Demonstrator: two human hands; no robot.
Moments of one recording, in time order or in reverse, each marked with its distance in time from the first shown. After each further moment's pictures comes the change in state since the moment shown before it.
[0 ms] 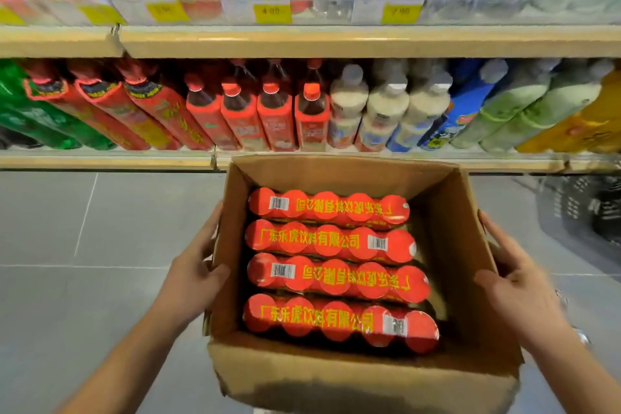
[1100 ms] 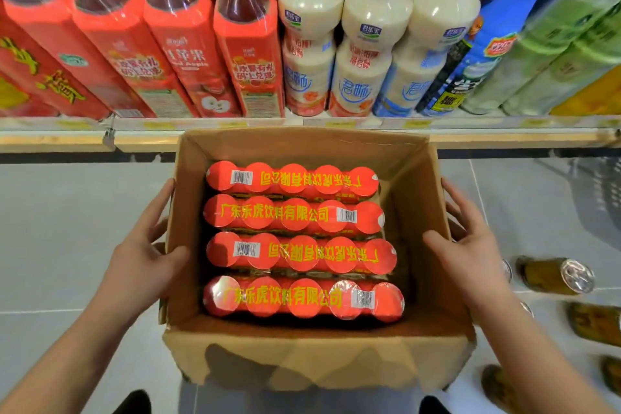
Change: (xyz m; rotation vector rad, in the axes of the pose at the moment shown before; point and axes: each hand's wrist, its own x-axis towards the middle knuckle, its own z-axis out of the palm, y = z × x) left_hand 0.163 -0.150 0.111 0.067 0.151 0.051; right_hand 0.191 0.153 0.124 0.259 0.052 -0.235
